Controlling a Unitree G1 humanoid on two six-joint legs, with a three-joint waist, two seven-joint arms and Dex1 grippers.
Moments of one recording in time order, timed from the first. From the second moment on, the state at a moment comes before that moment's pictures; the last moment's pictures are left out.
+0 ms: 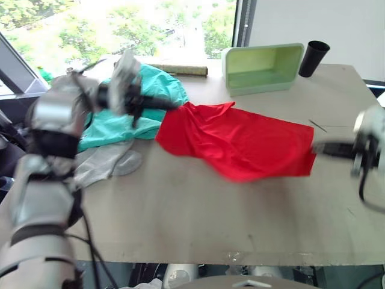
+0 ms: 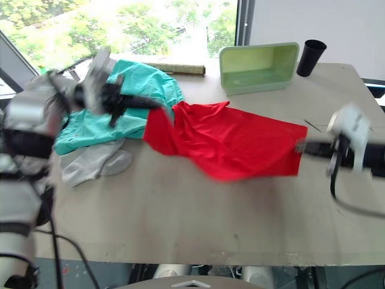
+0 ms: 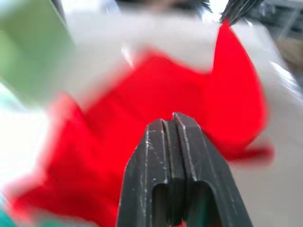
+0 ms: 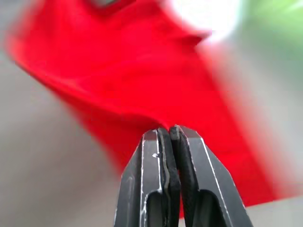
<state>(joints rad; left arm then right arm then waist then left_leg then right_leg) -1.23 0.74 -0.16 0.76 -0.45 0.23 -1.36 -0.44 -1.06 -0.24 -0.14 0.48 0.57 0.99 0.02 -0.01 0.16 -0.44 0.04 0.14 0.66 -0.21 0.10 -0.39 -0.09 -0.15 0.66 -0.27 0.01</state>
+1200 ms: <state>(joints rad) -0.69 0.94 0.01 -0.16 -0.61 0.89 -1.55 0.20 -0.97 -0.36 -0.24 0.53 0.32 1.04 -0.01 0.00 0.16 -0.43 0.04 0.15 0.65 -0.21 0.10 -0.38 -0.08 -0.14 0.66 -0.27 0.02</state>
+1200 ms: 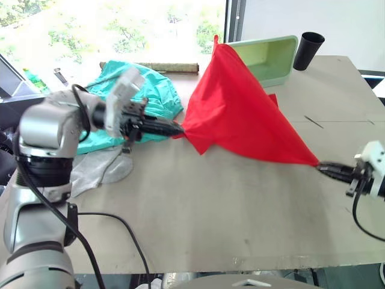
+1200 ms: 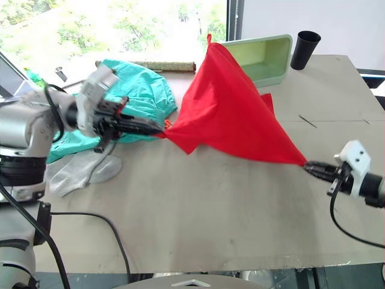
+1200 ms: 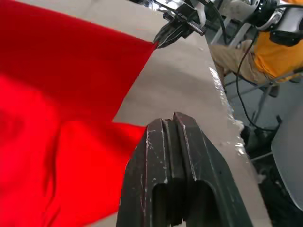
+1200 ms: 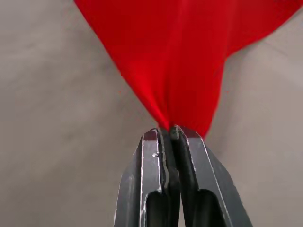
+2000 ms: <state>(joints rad) -0.28 1.25 0.16 -0.51 -1.05 1.13 -1.57 0.66 -0.98 -0.58 -0.32 0.50 0.37 1.30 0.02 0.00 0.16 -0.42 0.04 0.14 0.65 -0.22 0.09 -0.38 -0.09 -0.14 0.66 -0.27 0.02</state>
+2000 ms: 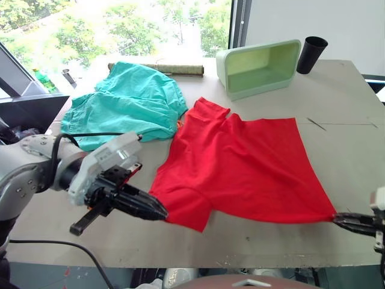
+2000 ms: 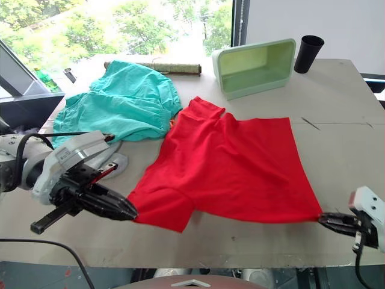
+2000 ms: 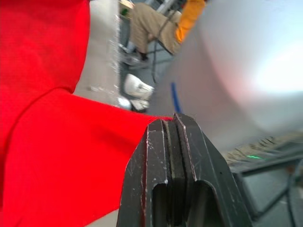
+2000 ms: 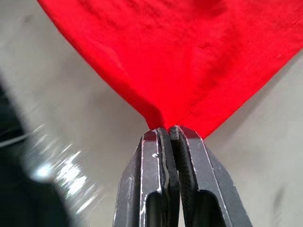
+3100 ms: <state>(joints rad) -0.49 0.83 -0.09 -0.09 -0.60 0.82 -1.15 0.44 -0.88 -0.56 -0.29 0.47 0.52 1.02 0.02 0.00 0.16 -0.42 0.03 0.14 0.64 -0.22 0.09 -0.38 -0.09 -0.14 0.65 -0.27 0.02</state>
